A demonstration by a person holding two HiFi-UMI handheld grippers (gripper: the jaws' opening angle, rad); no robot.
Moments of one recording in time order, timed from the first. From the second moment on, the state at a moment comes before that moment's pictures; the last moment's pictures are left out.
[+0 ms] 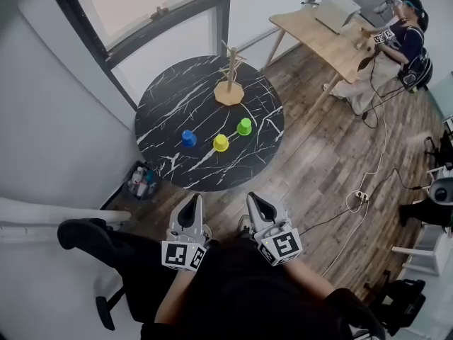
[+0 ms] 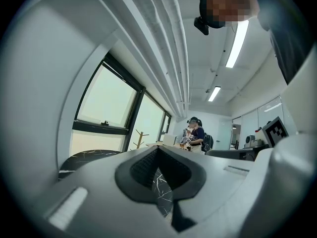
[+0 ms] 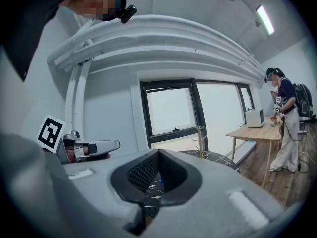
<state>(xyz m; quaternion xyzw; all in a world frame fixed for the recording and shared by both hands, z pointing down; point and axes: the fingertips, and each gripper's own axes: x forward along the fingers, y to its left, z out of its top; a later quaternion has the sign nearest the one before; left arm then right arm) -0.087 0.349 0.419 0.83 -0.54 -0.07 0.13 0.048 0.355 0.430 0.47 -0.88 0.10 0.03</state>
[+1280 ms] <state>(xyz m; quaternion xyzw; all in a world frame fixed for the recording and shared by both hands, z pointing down) -0.055 0.239 0.455 0.81 -0.57 -0.03 0.14 0.070 0.236 0.471 0.43 -0.89 0.10 0.07</state>
